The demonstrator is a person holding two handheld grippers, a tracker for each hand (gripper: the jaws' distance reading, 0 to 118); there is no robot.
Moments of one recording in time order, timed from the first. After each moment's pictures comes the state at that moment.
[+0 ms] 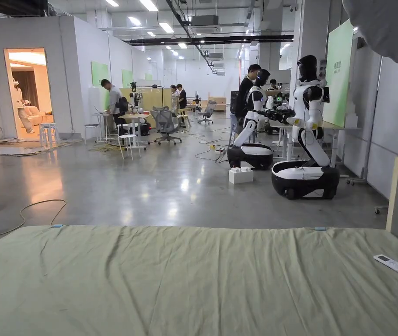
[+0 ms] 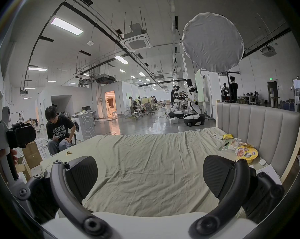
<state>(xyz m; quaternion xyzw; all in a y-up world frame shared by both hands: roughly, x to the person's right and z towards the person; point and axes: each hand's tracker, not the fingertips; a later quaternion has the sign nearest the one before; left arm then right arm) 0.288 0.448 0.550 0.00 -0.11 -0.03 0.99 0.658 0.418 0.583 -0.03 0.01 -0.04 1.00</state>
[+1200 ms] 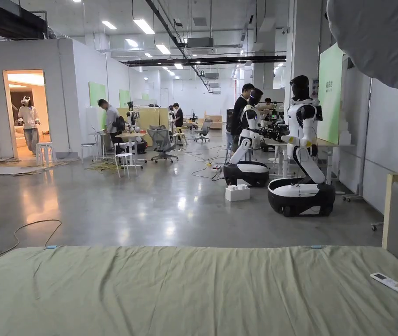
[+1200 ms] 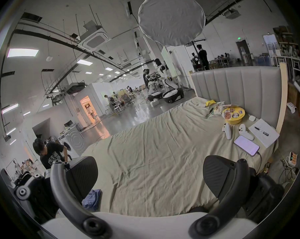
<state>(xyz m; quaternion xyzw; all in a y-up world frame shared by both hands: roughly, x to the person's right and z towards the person) 0.287 0.451 0.551 0.00 -0.12 0.00 0.99 0.651 0.451 0.575 -0.12 -0.10 -0.20 0.97</state>
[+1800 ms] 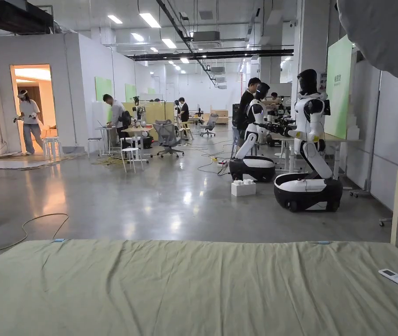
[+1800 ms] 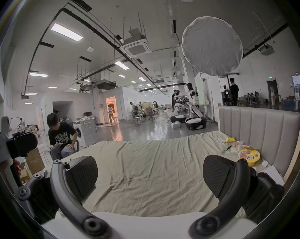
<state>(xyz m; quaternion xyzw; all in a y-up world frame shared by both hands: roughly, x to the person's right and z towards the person) 0.286 0.451 0.561 0.04 -0.12 0.00 0.99 0.643 0.436 0.587 0.00 0.02 -0.04 1.00</state>
